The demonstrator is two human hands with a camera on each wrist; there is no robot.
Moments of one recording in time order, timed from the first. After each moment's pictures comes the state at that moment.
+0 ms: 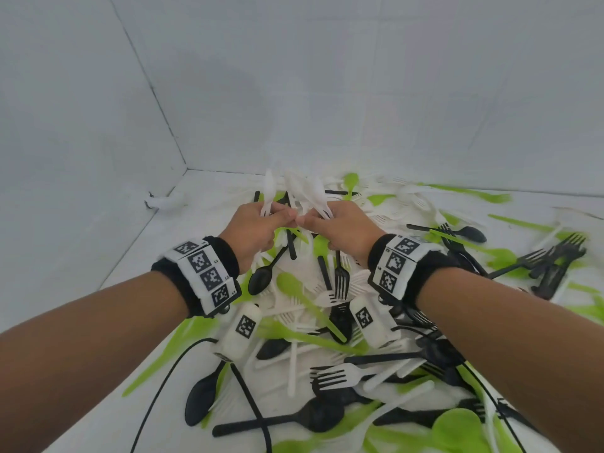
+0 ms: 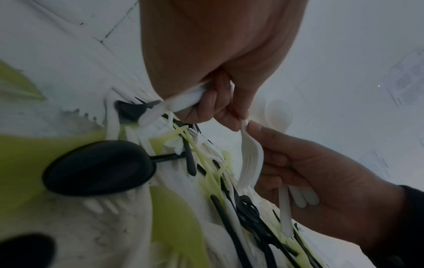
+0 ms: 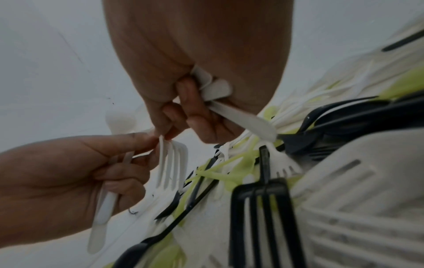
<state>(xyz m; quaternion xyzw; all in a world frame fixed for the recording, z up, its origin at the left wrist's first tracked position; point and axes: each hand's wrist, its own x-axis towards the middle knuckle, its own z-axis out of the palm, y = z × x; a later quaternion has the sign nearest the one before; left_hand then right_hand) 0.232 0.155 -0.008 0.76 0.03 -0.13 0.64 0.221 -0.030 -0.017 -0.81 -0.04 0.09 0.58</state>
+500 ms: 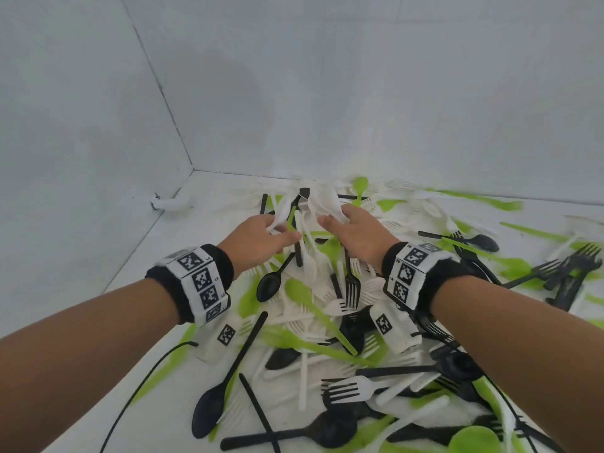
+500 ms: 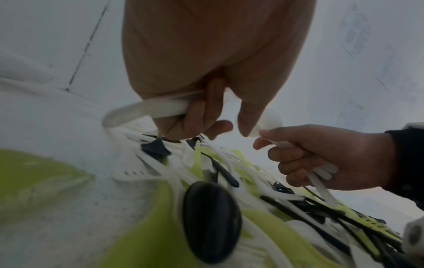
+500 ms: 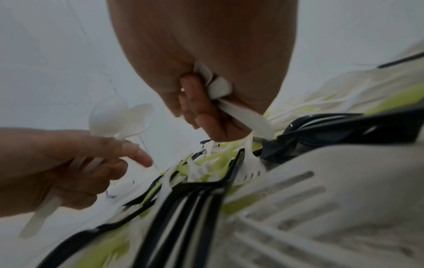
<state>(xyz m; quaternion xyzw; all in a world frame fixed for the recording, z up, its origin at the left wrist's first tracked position) 0.240 0.177 -0.015 0.89 -0.03 -0.15 0.43 0.233 -0.035 -0.026 -0.87 0.02 0.07 0.48</state>
